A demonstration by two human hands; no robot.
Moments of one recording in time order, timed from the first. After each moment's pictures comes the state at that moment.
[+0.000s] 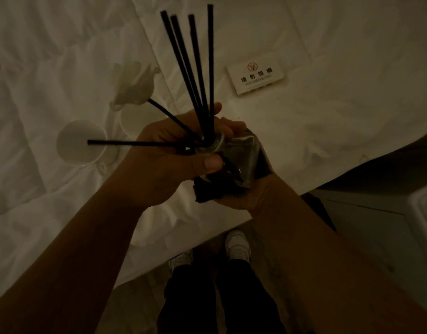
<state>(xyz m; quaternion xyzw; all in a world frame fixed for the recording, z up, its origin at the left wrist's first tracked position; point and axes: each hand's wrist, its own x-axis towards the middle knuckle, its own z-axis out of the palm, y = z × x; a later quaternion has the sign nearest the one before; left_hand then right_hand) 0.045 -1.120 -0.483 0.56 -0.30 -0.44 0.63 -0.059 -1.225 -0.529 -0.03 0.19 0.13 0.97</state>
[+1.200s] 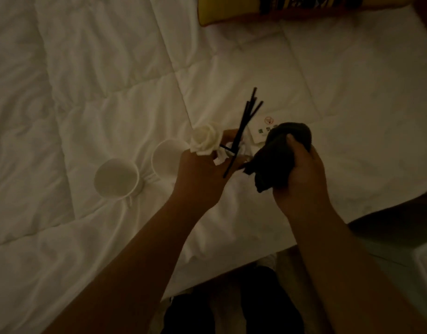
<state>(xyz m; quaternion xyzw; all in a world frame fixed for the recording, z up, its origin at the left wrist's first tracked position) 0.063 -1.158 -0.504 0.75 -0.20 -0.26 0.57 -0.032 -1.285 -0.506 -0.35 0.47 -0.23 0.78</state>
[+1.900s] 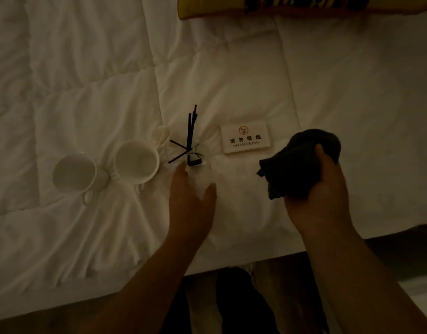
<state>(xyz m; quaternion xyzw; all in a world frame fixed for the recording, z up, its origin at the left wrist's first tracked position) -0.012 -1.213 -0.546 0.89 0.03 -0.20 0.40 -0.072 -1.393 -0.518 -0.29 0.46 -0.19 0.82</state>
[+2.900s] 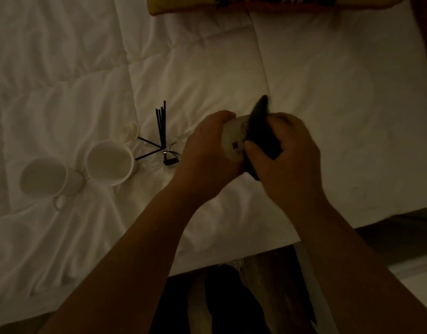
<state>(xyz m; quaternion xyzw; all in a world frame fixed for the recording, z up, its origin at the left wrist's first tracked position) 0.030 -1.297 -0.499 0.86 -0.25 -0.19 0.41 -0.051 -1.408 -0.495 -0.85 0.30 -0.12 0.42</state>
